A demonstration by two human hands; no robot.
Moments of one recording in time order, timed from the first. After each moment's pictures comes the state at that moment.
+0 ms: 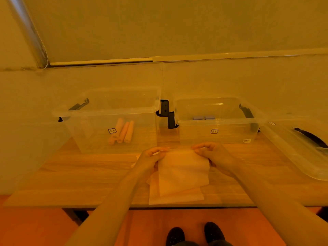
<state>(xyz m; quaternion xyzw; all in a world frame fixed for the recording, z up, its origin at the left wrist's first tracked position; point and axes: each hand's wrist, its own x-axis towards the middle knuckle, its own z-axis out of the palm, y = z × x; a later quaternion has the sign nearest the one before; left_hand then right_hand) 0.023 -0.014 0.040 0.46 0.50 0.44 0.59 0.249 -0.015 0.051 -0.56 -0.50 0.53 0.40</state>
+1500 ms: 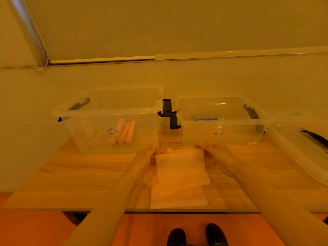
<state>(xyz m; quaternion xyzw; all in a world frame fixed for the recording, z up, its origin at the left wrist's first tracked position) 0.010 0.005 0.031 0.44 0.54 0.45 0.56 0.244 -0.003 0.047 -0.53 -0.43 0.58 0.45</state>
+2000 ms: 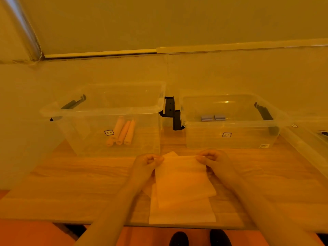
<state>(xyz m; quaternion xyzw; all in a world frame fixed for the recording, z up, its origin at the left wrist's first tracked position) 0.003 0.019 0.002 0.53 0.57 0.44 0.44 0.240 0.017 0.007 -0.54 -0.53 0.49 0.44</state>
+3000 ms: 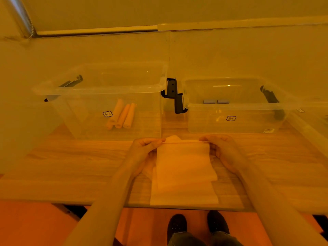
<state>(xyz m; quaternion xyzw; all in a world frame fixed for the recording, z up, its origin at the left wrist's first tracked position) -0.006 0.017 -0.003 0.43 0.43 0.52 0.60 0.248 0.023 -0.008 -0.46 -0.47 0.57 0.49</state>
